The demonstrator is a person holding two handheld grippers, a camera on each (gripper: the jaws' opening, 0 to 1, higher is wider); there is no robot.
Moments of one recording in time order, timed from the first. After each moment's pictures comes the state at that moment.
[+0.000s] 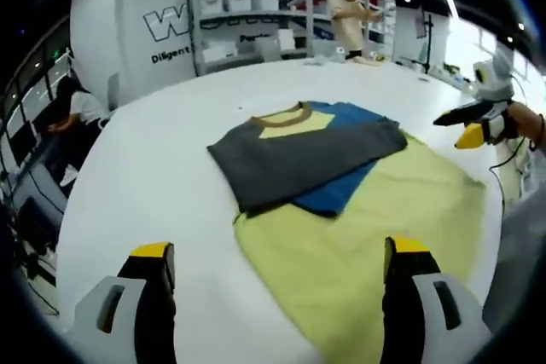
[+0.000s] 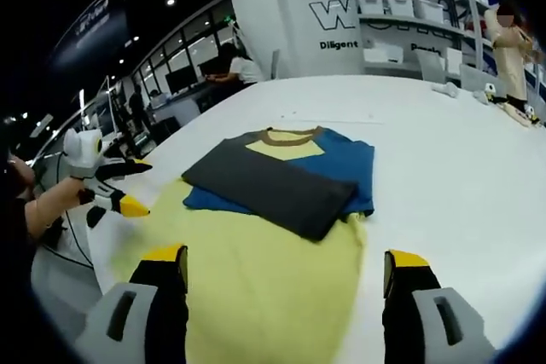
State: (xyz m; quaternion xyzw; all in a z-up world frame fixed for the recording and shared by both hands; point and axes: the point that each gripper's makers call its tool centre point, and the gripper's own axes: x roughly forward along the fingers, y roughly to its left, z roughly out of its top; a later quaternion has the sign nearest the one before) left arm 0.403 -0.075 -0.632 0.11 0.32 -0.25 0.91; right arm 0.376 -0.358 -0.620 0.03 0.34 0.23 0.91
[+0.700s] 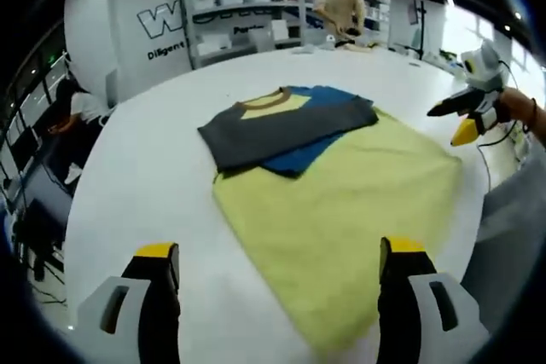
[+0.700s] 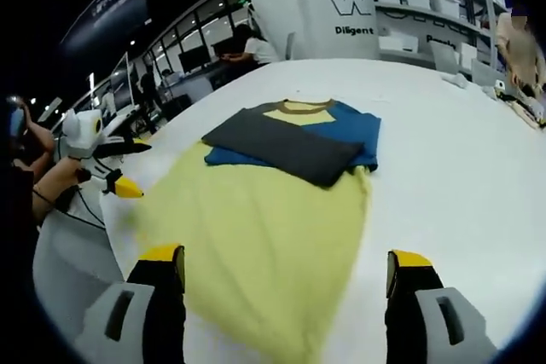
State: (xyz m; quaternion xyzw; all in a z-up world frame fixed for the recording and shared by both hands) left arm 0.335 -0.073 -0.632 0.12 0.34 -0.24 0.90; right arm 0.315 -0.370 -0.637 0.00 0.38 0.26 0.89
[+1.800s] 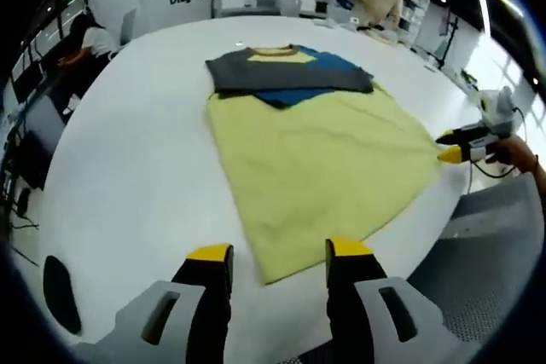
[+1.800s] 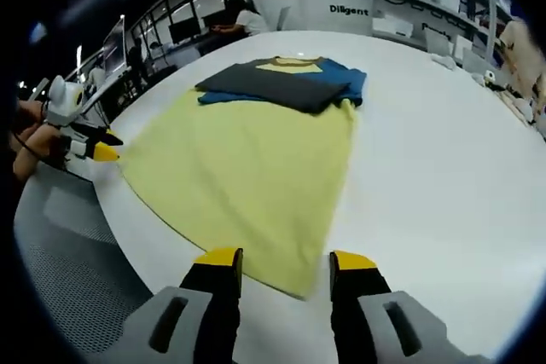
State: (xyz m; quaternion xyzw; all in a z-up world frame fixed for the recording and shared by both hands) left arm 0.257 -0.065 -0.662 0.03 0.45 -0.20 0.87; right arm 0.253 -0.399 -0.677 -0.05 0.43 0.22 0.88
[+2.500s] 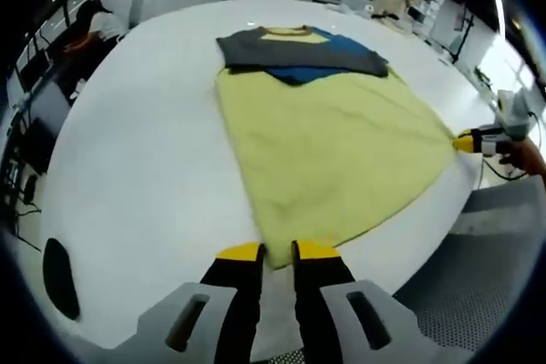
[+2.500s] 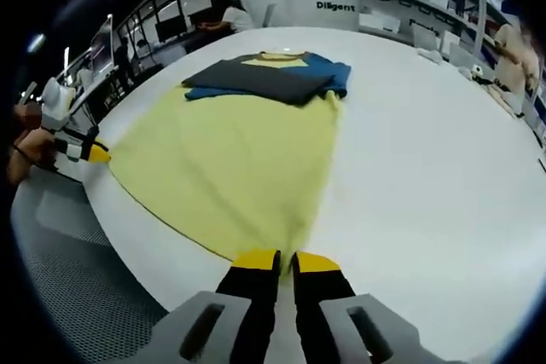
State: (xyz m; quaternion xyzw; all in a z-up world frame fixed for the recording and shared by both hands) left arm 0.252 -0.053 -0.677 0.05 0.48 -0.17 0.86; right arm 0.250 -0.409 -0.680 -0.05 0.44 0.19 0.88
